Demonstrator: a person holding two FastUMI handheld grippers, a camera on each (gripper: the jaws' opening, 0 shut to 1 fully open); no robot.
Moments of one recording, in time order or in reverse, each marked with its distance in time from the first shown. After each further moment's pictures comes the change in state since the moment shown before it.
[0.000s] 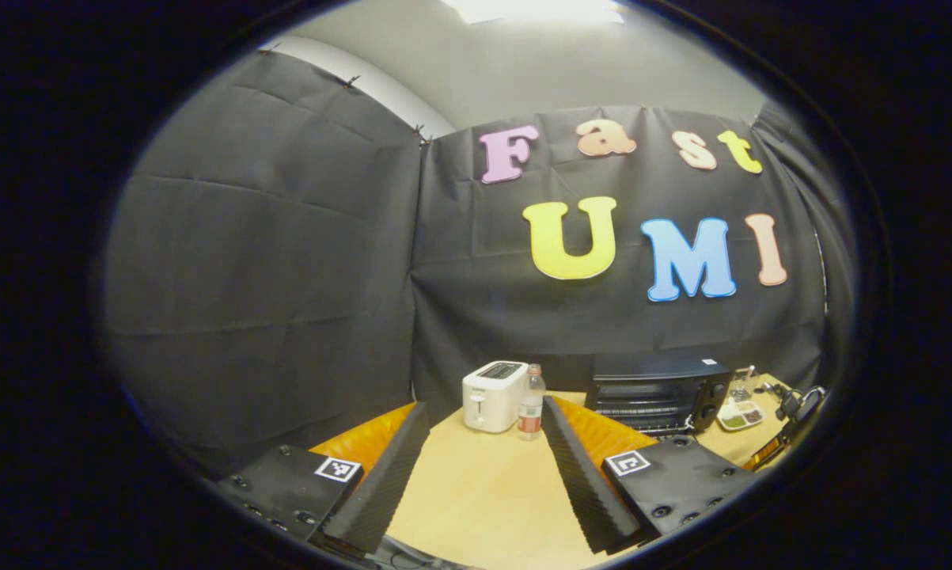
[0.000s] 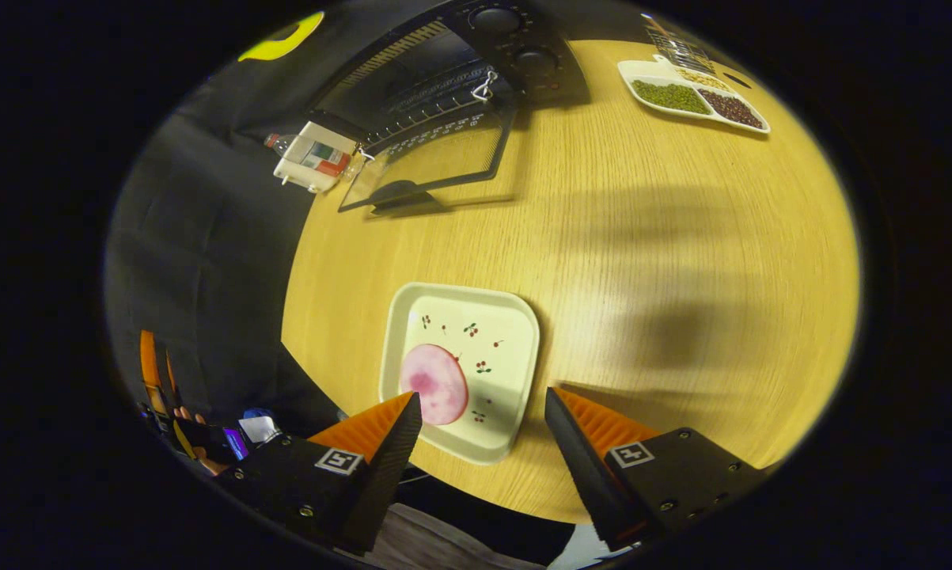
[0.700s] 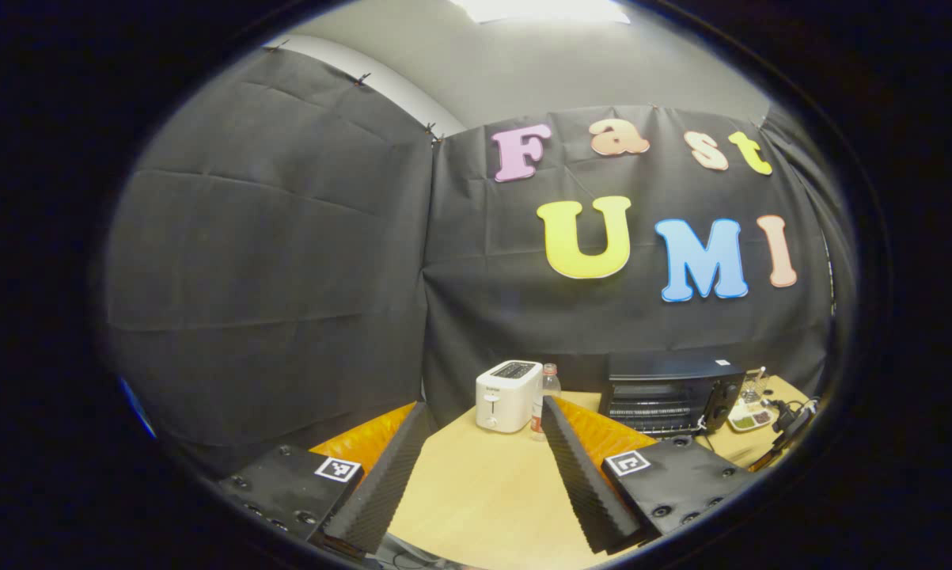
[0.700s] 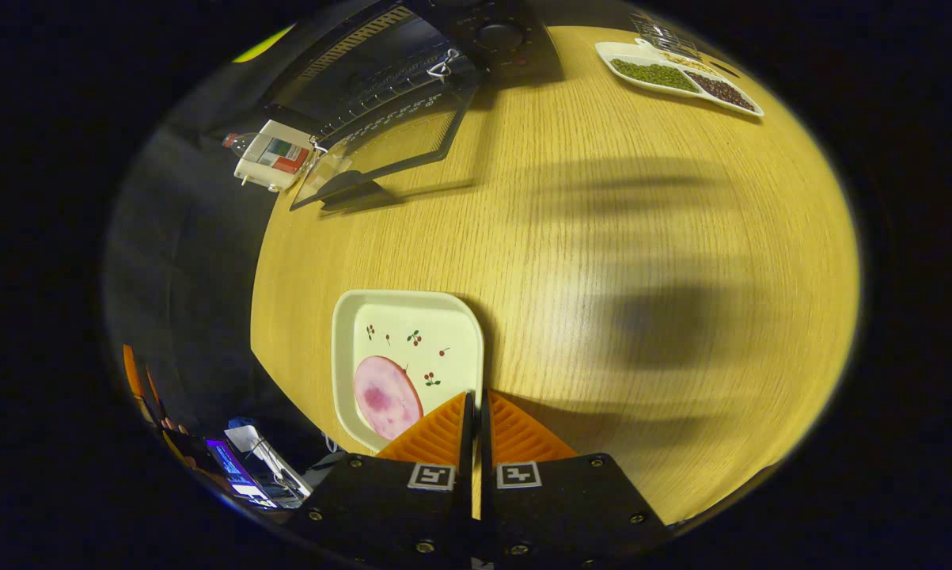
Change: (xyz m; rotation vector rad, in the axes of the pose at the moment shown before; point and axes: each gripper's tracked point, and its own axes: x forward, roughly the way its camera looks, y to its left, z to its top) left arm 0.010 0.015 -0.002 -0.034 -0.003 0.032; right arm 0.021 -0.017 0.003 0.045 0.006 -0.072
